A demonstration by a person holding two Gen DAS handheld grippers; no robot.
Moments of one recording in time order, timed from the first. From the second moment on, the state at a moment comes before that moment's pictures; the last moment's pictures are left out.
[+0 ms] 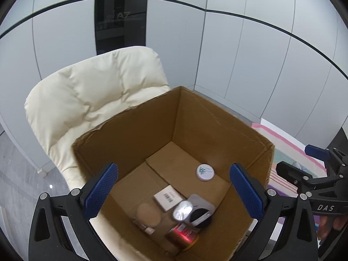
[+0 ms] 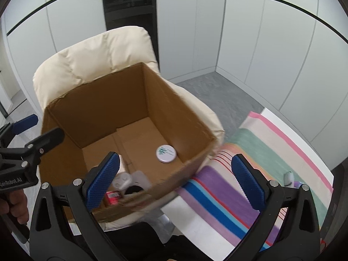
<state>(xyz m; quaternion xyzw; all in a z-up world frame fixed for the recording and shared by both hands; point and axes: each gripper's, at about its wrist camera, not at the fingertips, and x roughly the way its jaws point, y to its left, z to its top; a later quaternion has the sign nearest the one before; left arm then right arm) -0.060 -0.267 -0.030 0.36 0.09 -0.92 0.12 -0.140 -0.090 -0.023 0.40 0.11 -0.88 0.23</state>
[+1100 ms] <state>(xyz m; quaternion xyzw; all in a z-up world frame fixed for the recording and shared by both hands) -0.127 -0.117 -0.028 0.37 0.04 -0.93 0.00 -0.160 0.088 -0.025 0.42 0.04 -0.90 0.10</state>
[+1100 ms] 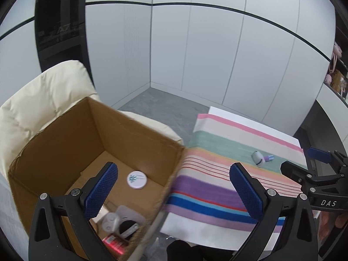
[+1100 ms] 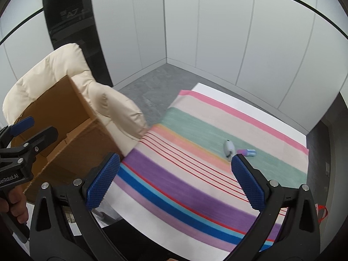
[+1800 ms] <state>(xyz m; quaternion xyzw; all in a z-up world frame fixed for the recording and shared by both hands) -0.147 0.003 -0.027 0.38 0.01 -0.92 -0.10 -0.137 0.203 -0.028 0.43 -0.01 -0.90 0.02</state>
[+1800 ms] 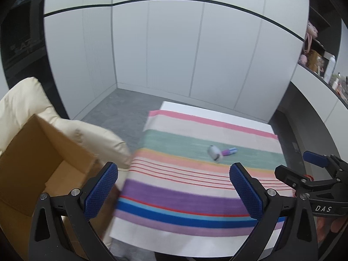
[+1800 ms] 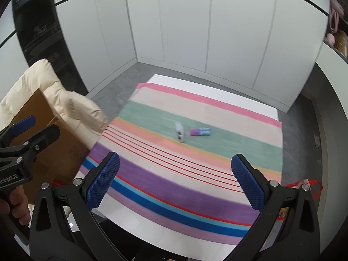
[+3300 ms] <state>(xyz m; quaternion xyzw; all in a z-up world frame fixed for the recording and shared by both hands) -0.290 0.160 -0.210 0.52 -0.03 -0.84 -0.12 -0.231 0.319 -0.196 0.52 -0.05 -0.85 -0.03</state>
